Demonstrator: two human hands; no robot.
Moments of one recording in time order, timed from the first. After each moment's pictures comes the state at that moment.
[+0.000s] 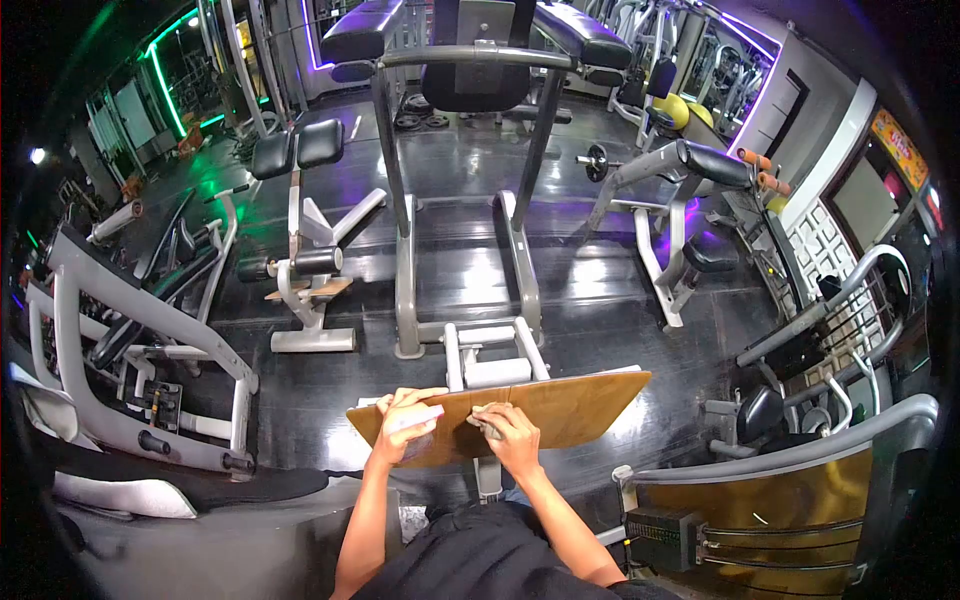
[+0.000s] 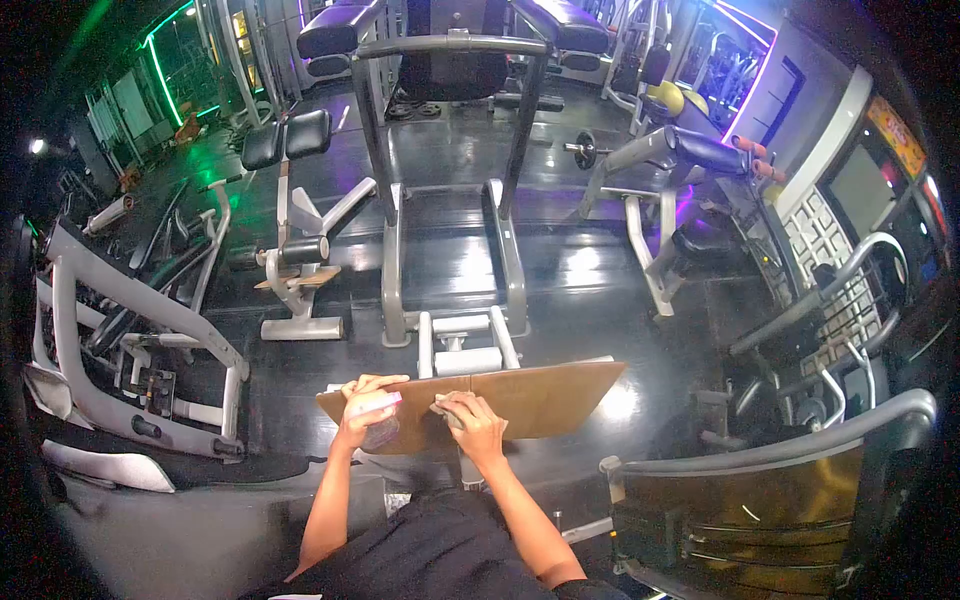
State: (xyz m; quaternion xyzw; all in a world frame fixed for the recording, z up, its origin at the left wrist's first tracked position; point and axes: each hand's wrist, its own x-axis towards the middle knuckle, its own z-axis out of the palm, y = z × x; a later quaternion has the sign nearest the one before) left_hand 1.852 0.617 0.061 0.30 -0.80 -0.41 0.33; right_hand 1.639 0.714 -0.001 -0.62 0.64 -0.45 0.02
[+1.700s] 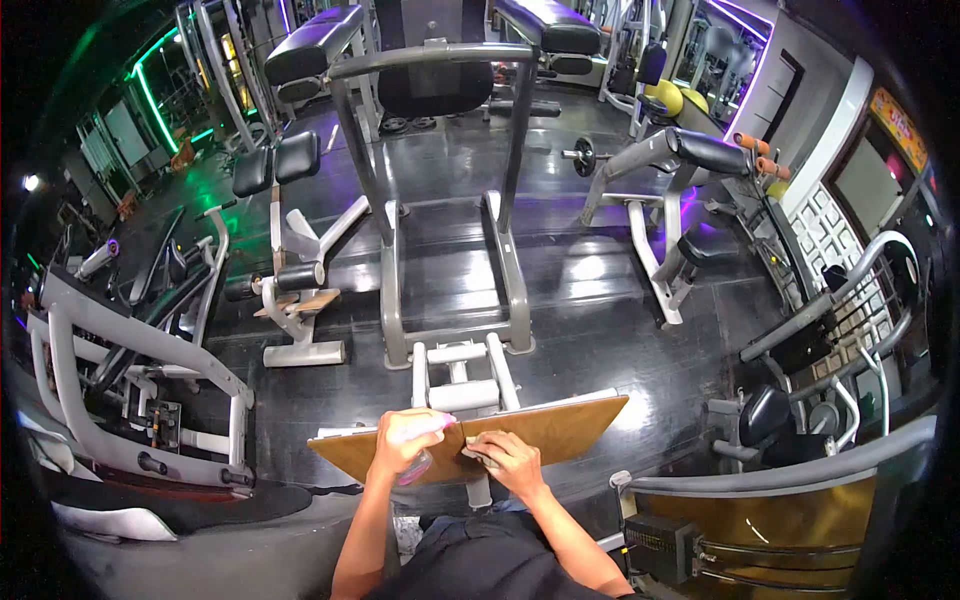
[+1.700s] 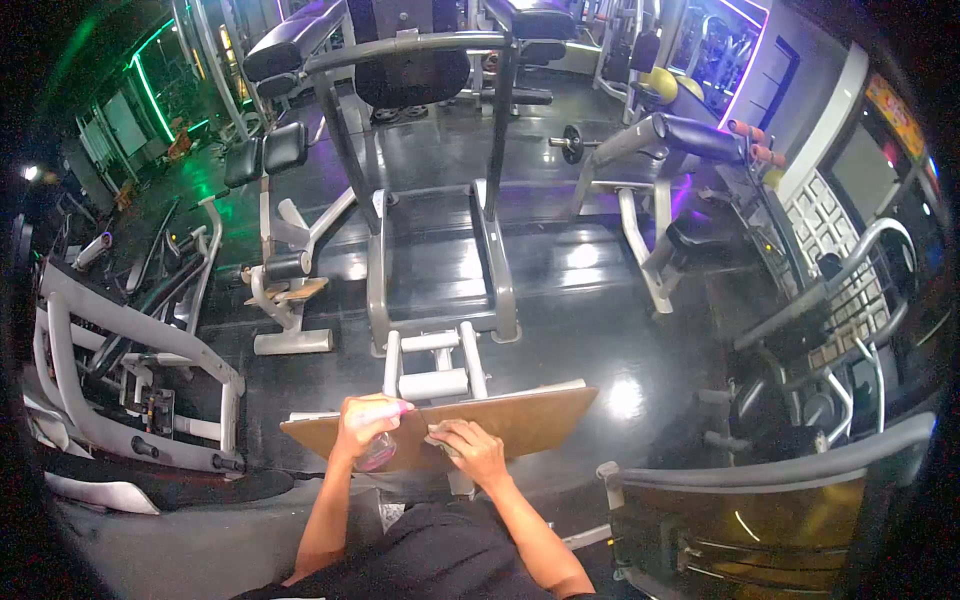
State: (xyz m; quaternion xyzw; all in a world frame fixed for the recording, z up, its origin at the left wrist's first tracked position) left_hand 1.764 0.610 0.086 0.32 -0.77 -0.46 0.30; right_hand 1.568 0.730 -0.007 -0.69 0.59 -0.42 0.01
